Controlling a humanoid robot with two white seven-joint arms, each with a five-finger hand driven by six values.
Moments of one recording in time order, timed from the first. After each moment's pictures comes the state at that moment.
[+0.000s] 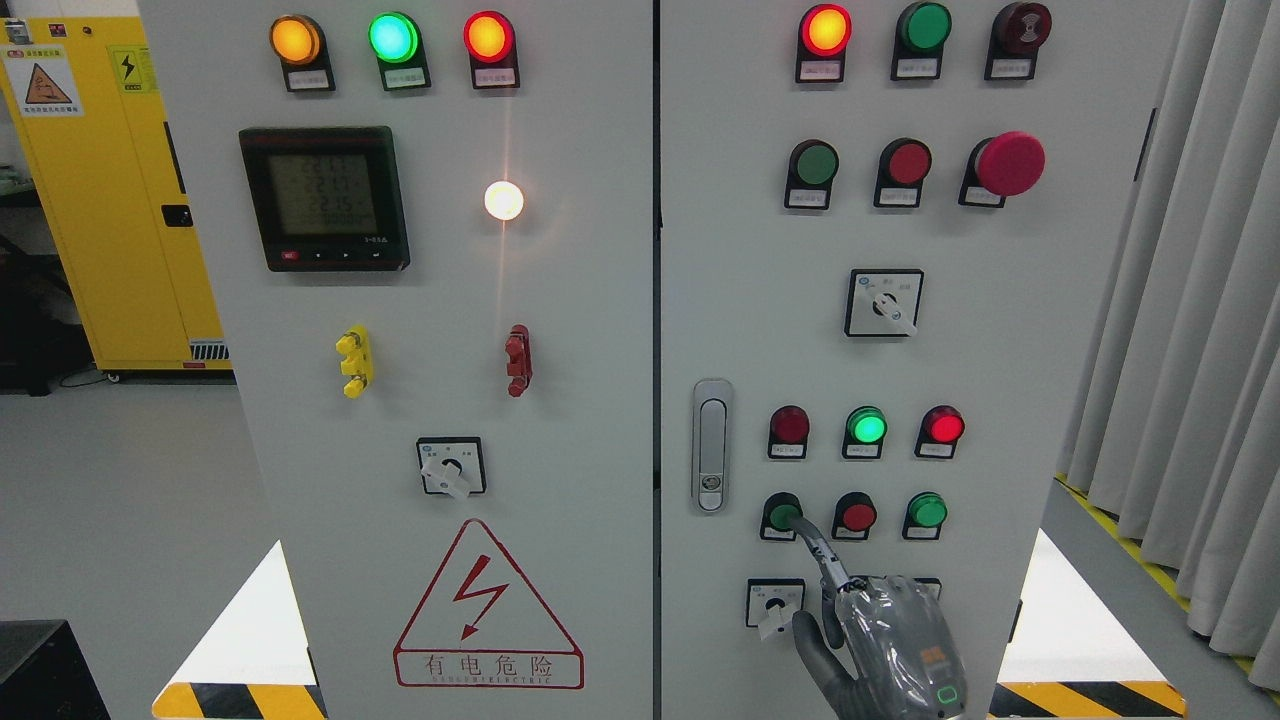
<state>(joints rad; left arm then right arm) 0.06 -0.10 -0.05 -0.10 0.07 -0.13 -0.05 -0.24 0.00 0.05 -1.66 1.13 -0.30 -0.10</state>
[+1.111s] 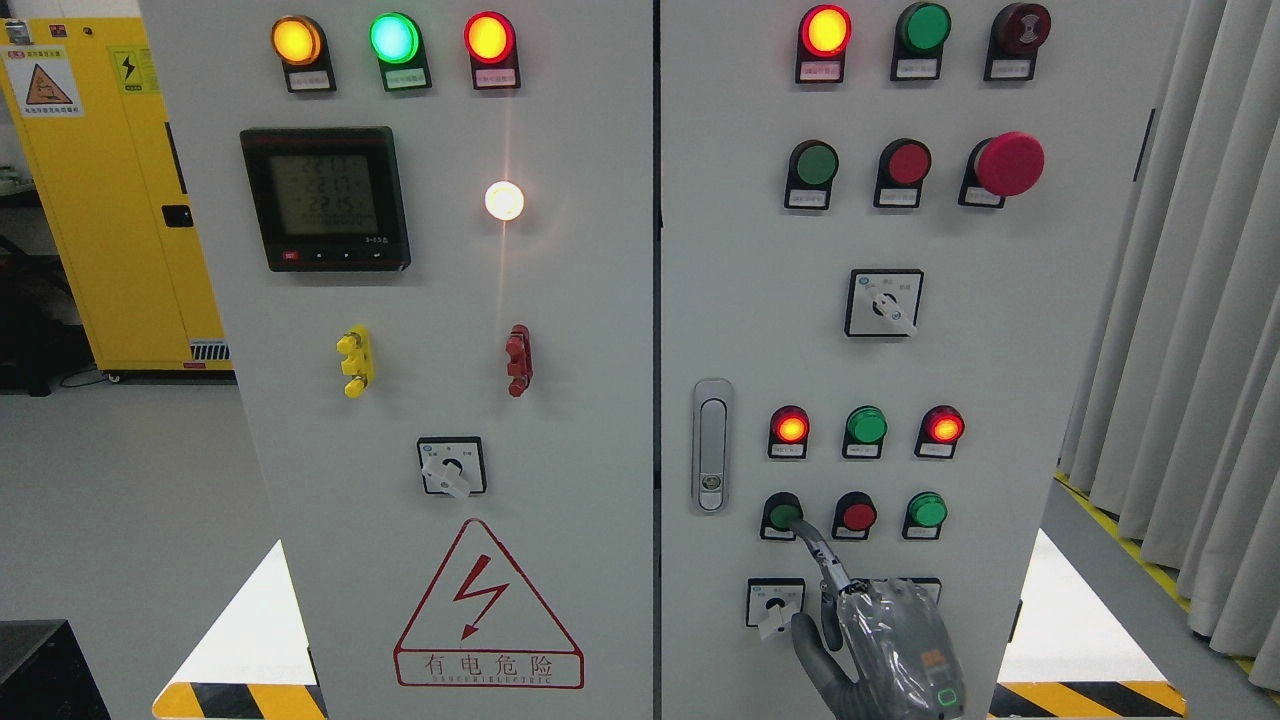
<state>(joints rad) 0.06 -0.10 -0.05 -0.10 0.07 -0.13 -0.05 -0.24 0.00 0.05 -1.65 1.06 -0.33 -0.13</state>
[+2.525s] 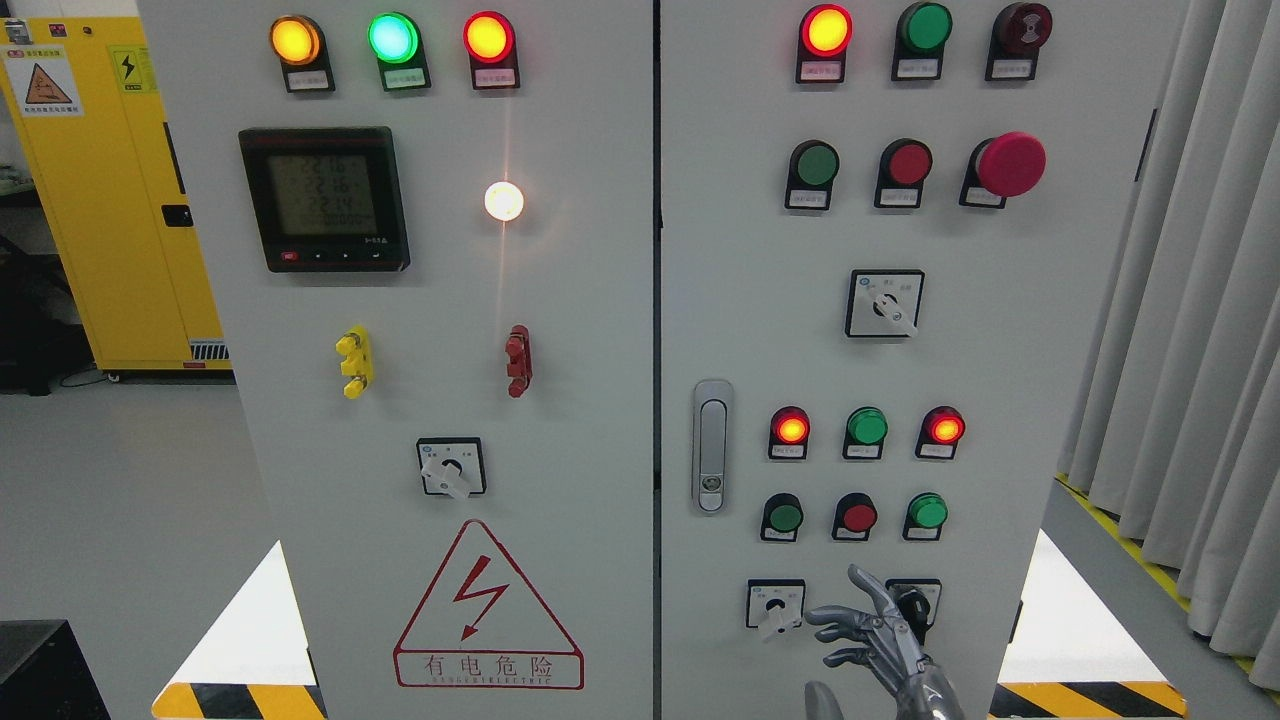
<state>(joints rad) 0.06 -0.10 -0.05 -0.10 0.07 -0.13 -0.05 -0.01 0.00 0.11 -1.85 0.13 -0.34 0.03</state>
